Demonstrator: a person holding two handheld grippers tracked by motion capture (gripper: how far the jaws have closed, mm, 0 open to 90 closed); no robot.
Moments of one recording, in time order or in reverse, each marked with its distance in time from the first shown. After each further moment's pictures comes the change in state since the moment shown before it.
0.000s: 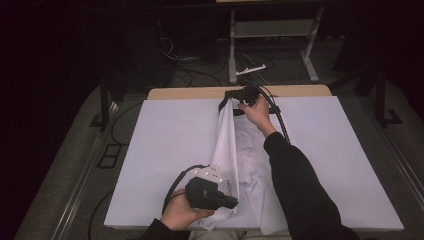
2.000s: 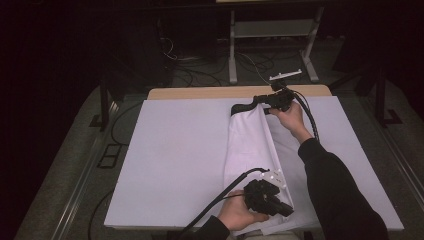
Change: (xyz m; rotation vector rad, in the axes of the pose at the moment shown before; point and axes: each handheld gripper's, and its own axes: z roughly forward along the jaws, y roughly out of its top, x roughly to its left) left arm -0.021 0.073 0.112 0.026 -0.129 0.053; right arm -0.070 -0.042 -0.063 0.022 -0.011 0.000
